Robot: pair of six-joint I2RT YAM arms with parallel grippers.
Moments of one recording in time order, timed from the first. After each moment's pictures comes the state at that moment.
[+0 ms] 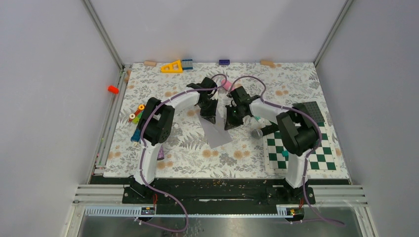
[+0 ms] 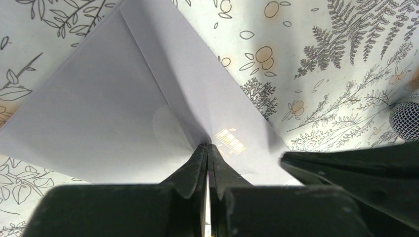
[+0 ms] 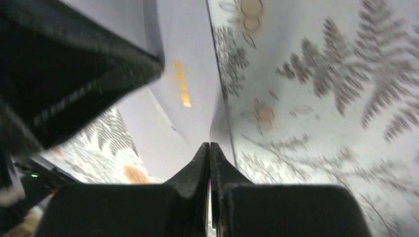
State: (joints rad) left arm -0.55 2.21 1.70 -0.74 0.30 -0.36; right arm 0.52 1.99 1.31 -0.49 -0.33 0.50
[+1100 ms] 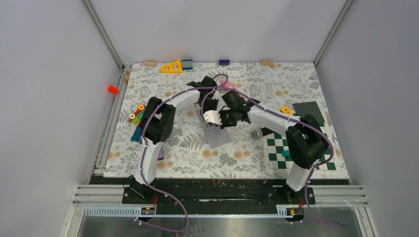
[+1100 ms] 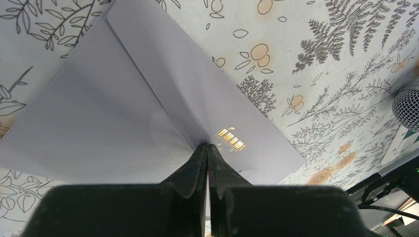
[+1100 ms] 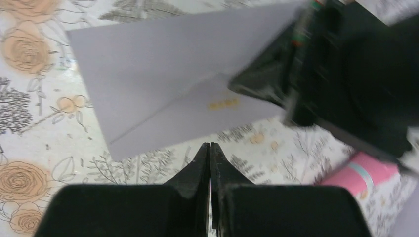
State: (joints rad) left arm -0.54 2.25 1.76 -0.79 0.34 -0.31; right arm 0.65 1.75 1.23 -0.50 -0.32 -1.10
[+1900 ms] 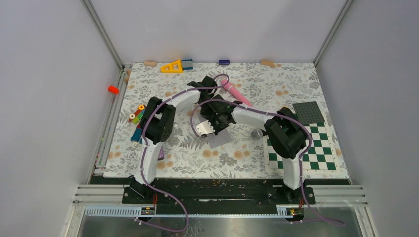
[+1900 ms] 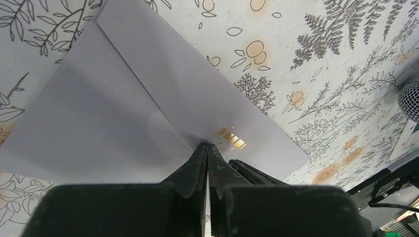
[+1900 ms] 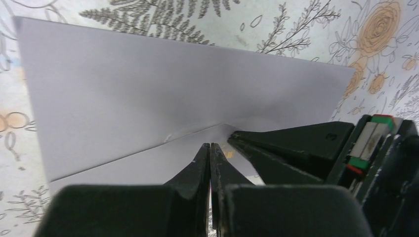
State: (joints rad) left arm -0.55 2.25 1.76 -0.79 0.34 -0.27; right arm 0.75 1.98 1.34 -0.54 -0.23 -1.42
